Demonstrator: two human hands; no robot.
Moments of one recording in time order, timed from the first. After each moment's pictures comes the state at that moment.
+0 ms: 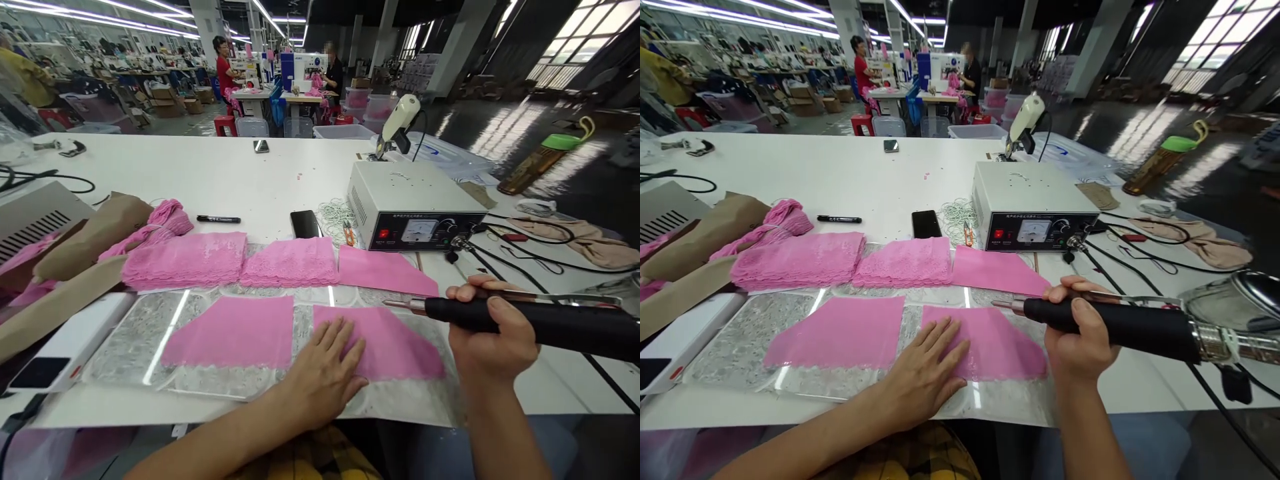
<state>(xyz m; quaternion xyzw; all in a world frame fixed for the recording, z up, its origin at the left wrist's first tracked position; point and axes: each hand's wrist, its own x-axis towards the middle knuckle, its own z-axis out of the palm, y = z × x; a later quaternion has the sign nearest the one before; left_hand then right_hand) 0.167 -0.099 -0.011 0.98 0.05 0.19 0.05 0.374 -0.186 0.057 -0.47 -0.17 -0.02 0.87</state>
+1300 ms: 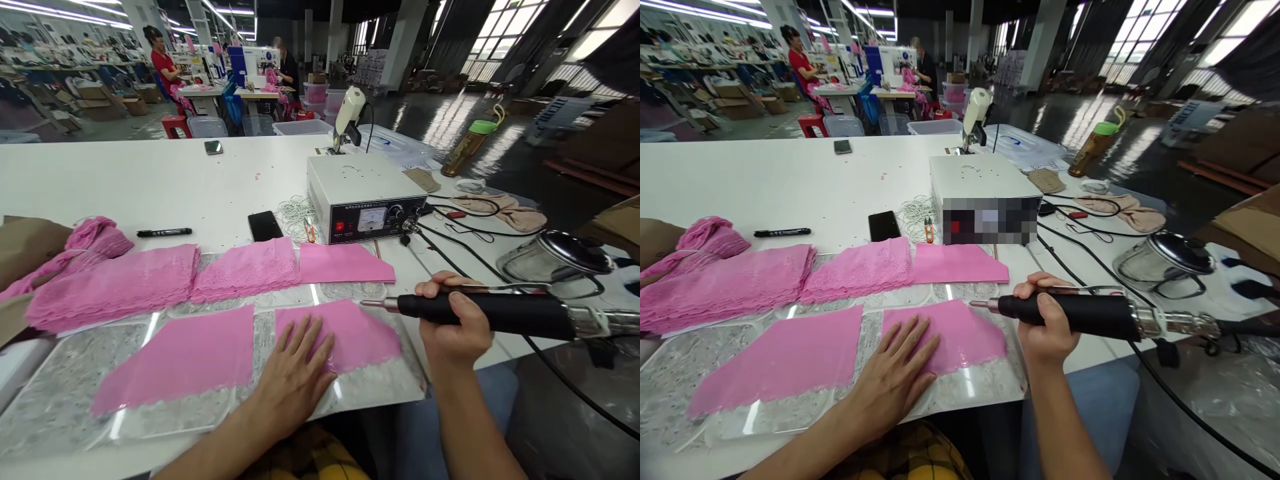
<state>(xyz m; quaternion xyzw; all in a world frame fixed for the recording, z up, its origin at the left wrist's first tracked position) 0.175 -0.096 -0.015 0.98 0.04 0.18 -0.02 0.391 -0.216 0.042 -0.46 -0.17 -0.05 0.87</state>
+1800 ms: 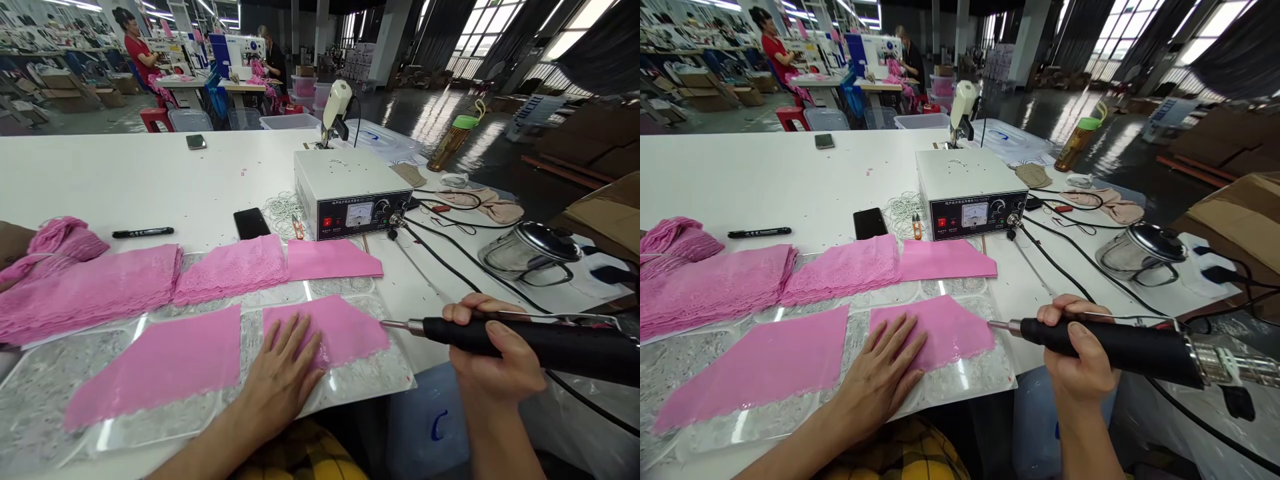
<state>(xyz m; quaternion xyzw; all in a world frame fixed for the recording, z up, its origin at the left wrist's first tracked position) 0.175 -0.096 -0.015 0.98 0.04 0.20 -0.03 0.389 -0.273 0.046 -0.53 -0.14 -0.08 0.84</state>
